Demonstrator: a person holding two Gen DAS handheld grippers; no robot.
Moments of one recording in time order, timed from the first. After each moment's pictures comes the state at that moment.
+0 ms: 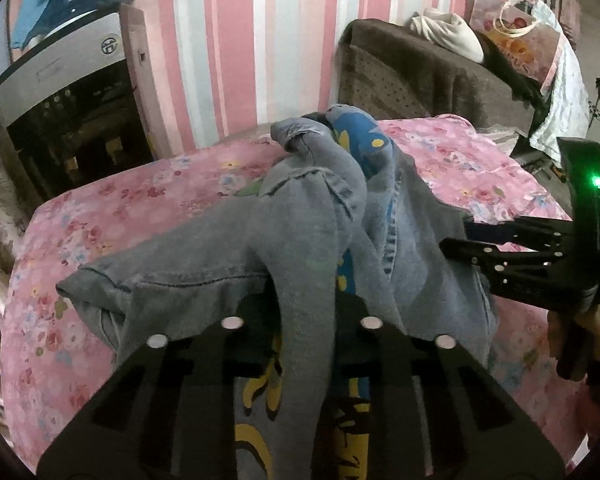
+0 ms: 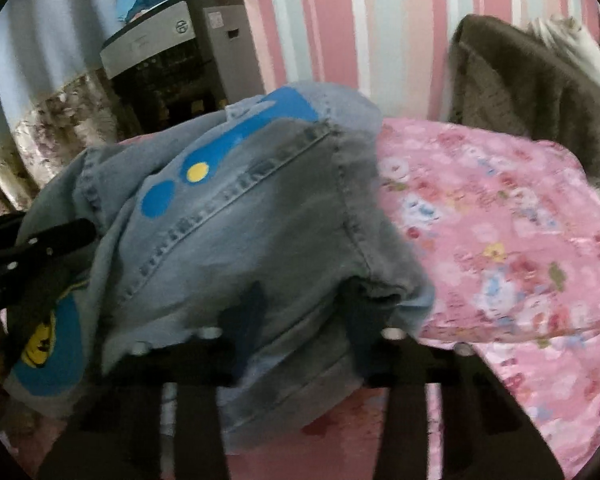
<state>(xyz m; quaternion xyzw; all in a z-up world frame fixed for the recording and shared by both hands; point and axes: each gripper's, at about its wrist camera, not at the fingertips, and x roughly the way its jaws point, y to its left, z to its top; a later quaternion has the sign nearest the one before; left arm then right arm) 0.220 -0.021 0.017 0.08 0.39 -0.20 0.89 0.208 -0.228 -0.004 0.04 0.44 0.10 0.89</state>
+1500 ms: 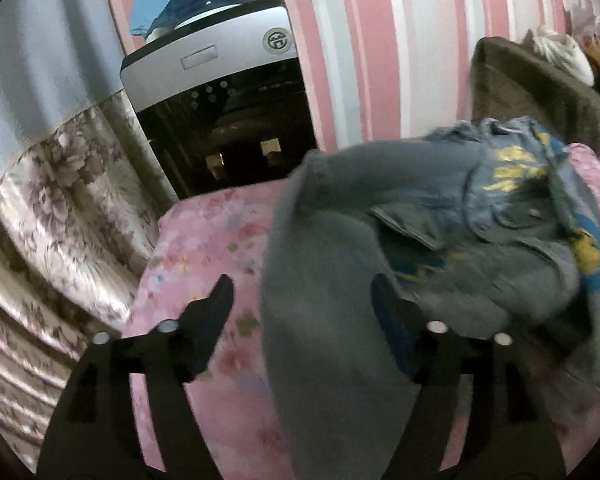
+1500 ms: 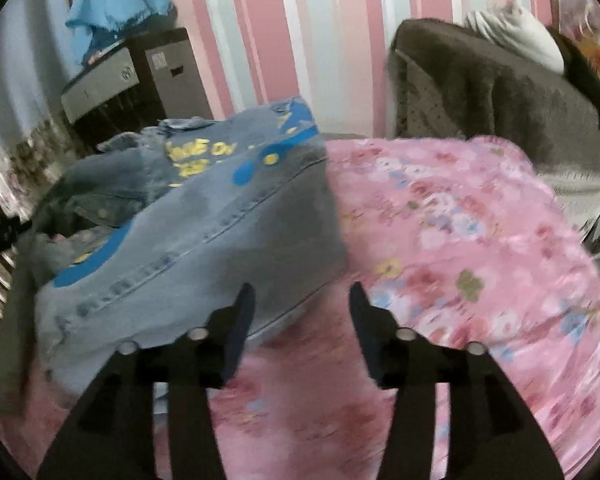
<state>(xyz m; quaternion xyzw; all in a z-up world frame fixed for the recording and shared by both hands) 0.251 0.115 0.039 0.11 0.36 0.00 0.93 0.192 -0.303 -0.008 0.09 0.41 0.04 0.91</state>
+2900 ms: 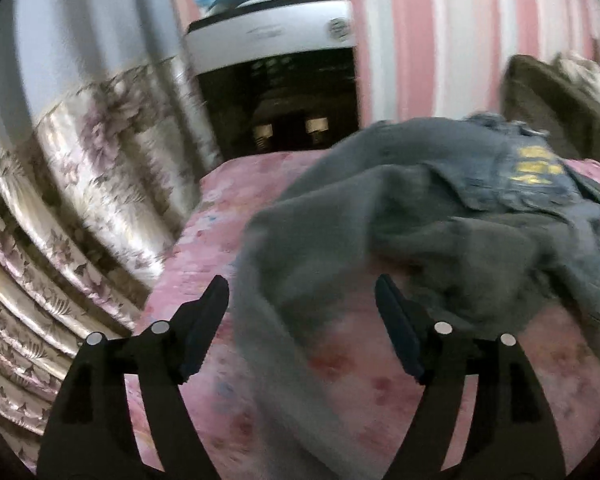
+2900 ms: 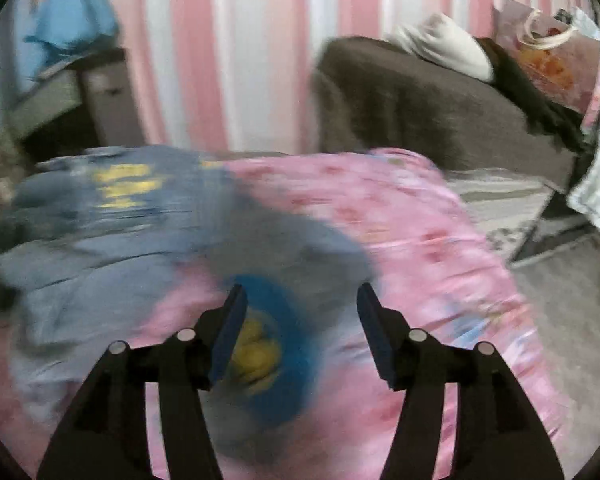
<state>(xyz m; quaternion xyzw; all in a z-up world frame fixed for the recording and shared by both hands) 0.192 0.171 0.032 0.07 0.36 0.04 0.93 0.149 -0.354 -0.003 0.05 0.38 -0.04 0.92</state>
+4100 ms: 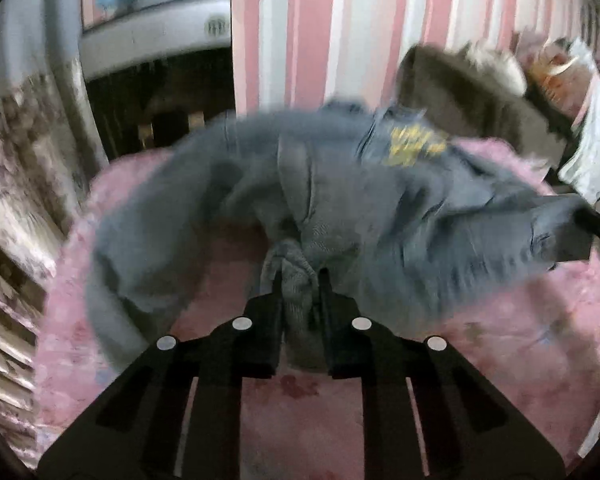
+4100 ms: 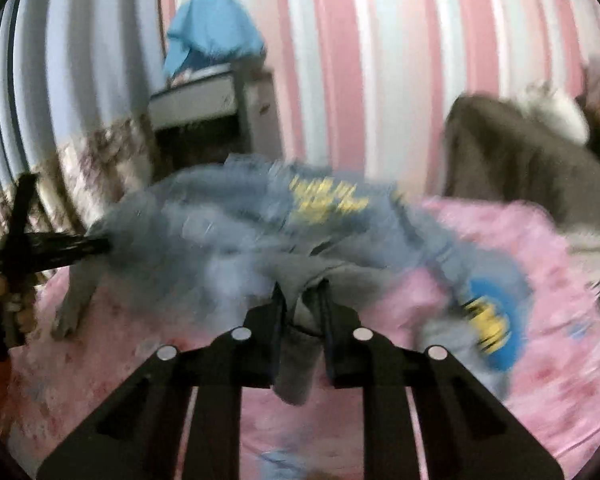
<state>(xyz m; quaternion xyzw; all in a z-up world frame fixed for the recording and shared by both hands) 0.166 0.119 0.049 0.03 0.37 -0.14 0.92 0.079 -0.226 0.042 0.04 0.29 0.10 0.95</state>
